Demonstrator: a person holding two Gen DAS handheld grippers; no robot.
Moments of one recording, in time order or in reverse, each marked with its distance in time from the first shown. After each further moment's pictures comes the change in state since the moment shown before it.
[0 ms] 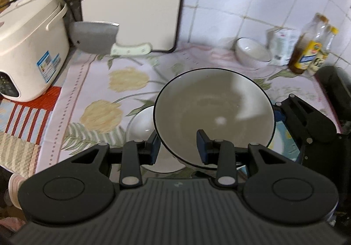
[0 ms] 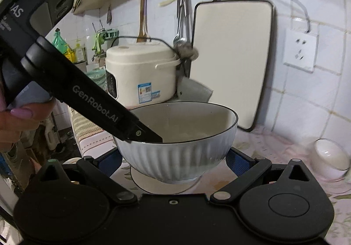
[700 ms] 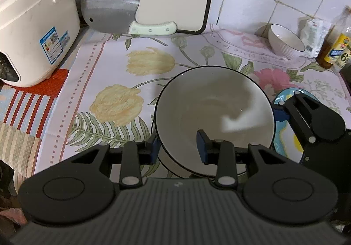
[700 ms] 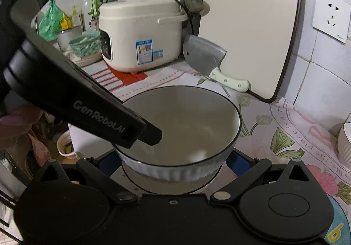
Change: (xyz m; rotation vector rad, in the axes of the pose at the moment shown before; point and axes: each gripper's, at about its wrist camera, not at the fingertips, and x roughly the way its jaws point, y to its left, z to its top) left arm 0.056 0.035 -0.008 -0.040 0.050 0.068; right arm 0.073 0.010 -0.004 -0.025 0.203 0.005
